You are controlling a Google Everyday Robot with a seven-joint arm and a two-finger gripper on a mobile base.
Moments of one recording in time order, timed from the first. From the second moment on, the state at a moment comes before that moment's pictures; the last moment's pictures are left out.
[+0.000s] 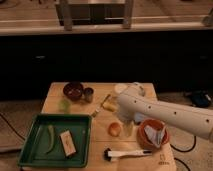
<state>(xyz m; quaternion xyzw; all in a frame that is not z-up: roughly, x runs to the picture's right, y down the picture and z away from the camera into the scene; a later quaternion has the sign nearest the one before) 0.092 0.201 0.773 -0.32 -0.13 -0.21 0.92</state>
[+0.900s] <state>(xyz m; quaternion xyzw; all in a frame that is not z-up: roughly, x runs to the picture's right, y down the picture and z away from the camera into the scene) 0.088 0.221 0.787 -0.33 -0.15 -0.22 0.91</state>
